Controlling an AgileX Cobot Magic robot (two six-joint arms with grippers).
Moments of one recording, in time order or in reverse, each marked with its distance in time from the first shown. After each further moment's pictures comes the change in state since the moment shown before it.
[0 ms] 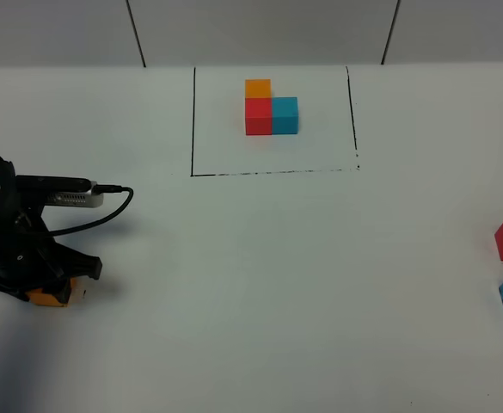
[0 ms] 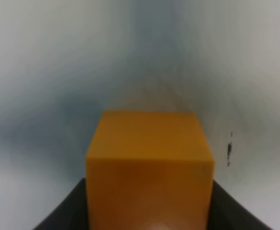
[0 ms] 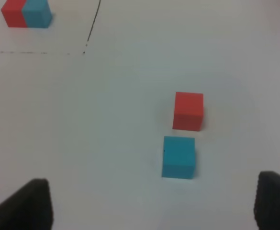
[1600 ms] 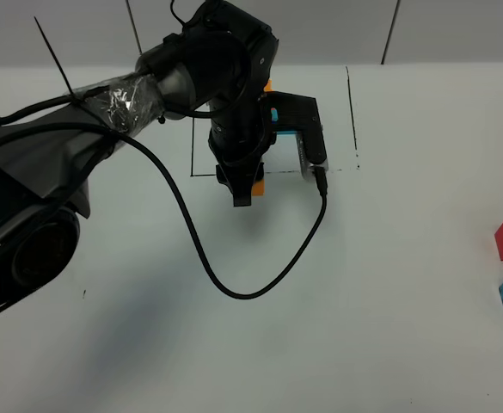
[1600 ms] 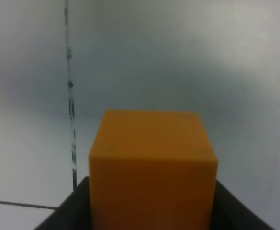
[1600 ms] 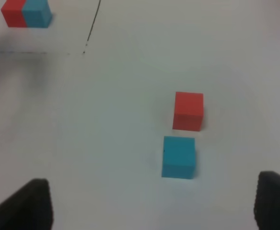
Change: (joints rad) left arm -0.460 0.588 -1.227 0.037 0.565 1.009; right arm 0.000 0.000 0.000 0.000 0.000 0.000
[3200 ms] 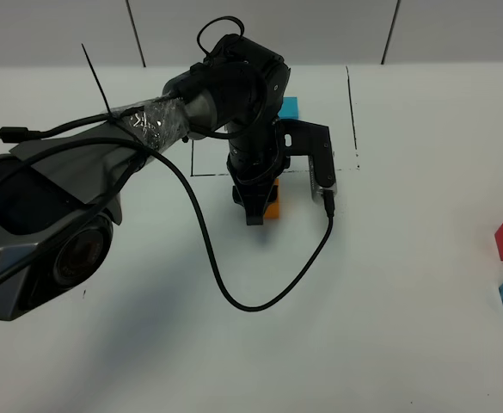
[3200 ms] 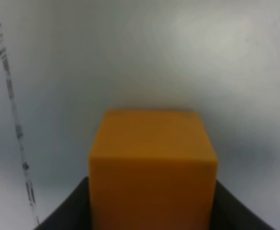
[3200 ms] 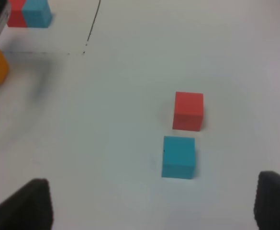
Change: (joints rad) left arm -0.002 0.115 -0.048 -0.077 -0.038 0.073; right arm 0.000 0.000 0.000 0.000 0.001 0.000
